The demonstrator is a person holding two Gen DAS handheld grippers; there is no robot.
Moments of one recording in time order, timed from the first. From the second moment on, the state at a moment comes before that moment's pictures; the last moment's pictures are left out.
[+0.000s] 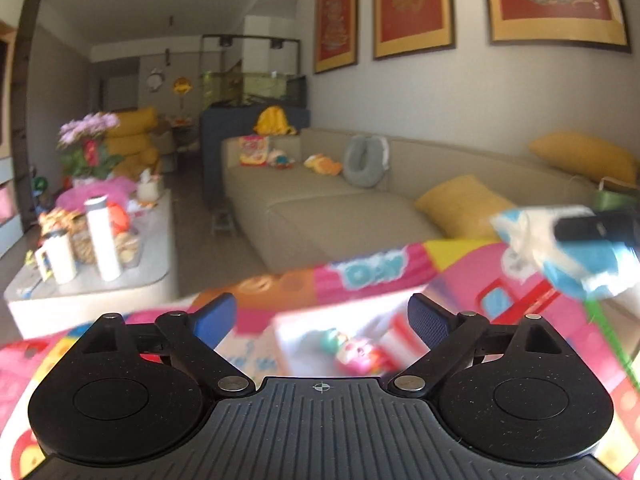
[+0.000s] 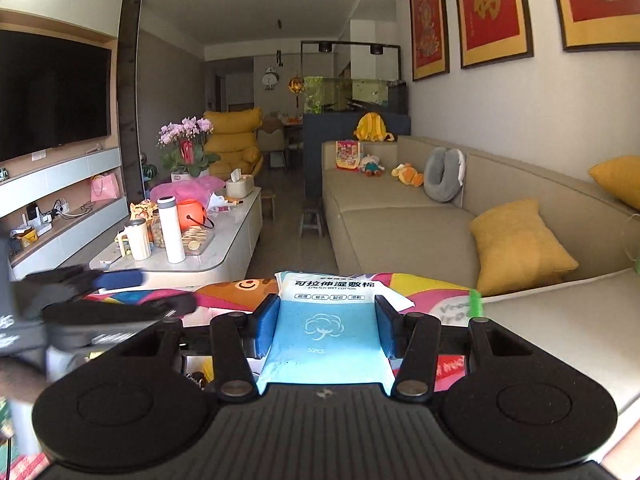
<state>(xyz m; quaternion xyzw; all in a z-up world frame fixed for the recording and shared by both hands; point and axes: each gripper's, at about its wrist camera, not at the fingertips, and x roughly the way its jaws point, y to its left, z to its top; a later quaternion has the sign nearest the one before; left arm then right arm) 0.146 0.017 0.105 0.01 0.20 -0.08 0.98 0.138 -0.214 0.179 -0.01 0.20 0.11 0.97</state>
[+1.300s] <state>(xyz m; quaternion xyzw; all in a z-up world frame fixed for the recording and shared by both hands) -0.001 0.129 0.016 -0.02 0.28 0.06 0.96 0.154 -0.105 0.105 -0.07 0.28 0.13 0.95</state>
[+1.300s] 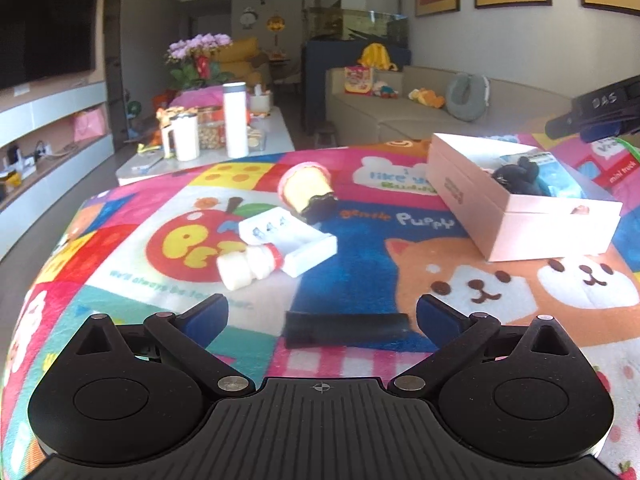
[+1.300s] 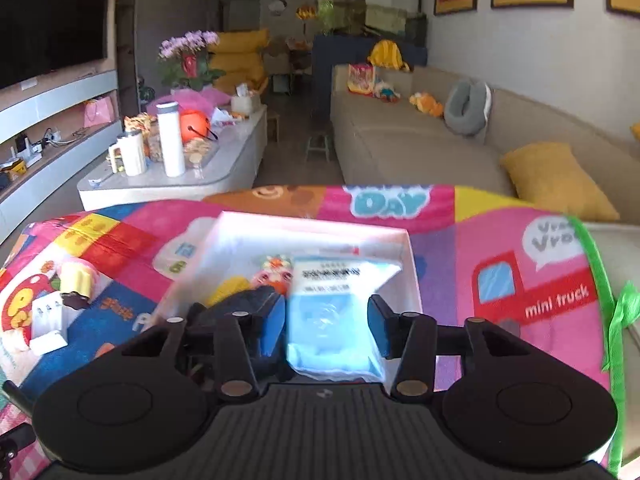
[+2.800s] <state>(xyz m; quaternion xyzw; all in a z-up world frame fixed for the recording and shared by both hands) -0.014 0.102 0.033 -0.07 0.27 0.02 0.96 0.012 -0.116 0.052 -0.17 0.25 0.18 0.93</state>
